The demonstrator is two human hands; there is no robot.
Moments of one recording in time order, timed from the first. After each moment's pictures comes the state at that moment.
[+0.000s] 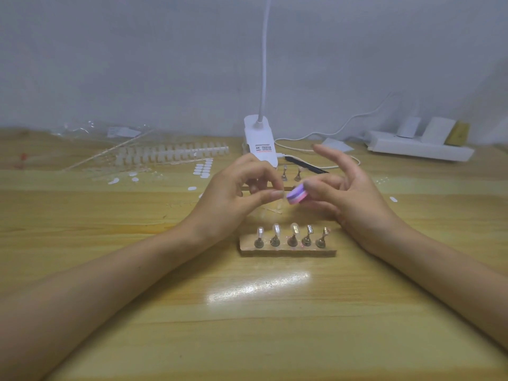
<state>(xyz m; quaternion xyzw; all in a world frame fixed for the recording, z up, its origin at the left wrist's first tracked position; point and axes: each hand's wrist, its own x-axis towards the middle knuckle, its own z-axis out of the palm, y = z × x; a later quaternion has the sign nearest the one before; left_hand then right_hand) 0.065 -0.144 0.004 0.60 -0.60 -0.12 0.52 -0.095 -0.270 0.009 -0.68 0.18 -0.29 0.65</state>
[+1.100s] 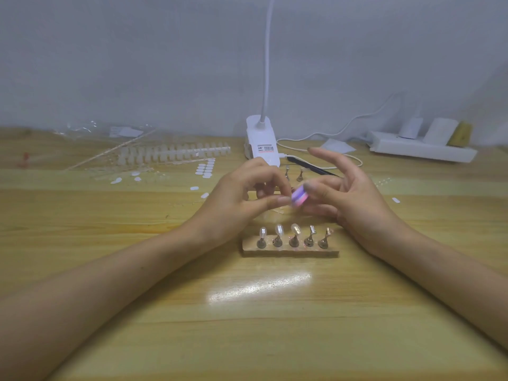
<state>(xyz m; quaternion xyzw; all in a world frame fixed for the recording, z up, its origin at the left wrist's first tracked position) 0.062 -0.143 0.006 0.59 -0.63 -0.12 0.49 -0.094 -0.274 0.007 -0.68 0.17 -0.29 0.65</state>
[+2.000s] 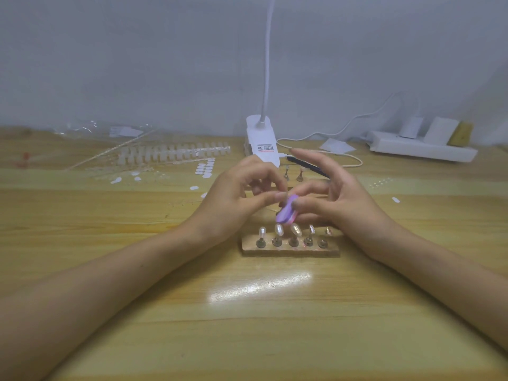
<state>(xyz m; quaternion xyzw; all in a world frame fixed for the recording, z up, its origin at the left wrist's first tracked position) 0.064 -0.143 0.005 0.60 -0.61 -0.12 0.51 -0.094 -0.266 0.009 -0.71 0.15 -0.25 0.64</state>
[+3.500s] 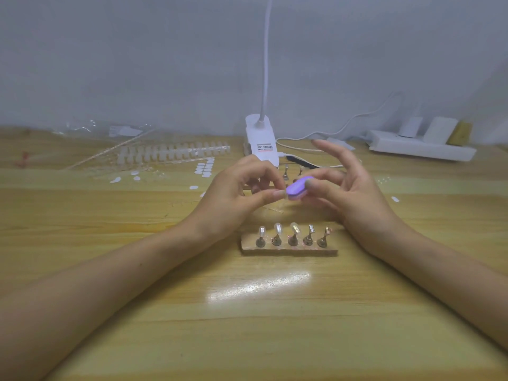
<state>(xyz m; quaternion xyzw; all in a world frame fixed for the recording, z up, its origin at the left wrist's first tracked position) 0.063 -0.144 0.005 0.59 -0.60 -0.13 0.52 -0.095 -0.272 0.007 -0.69 0.15 -0.31 0.63</state>
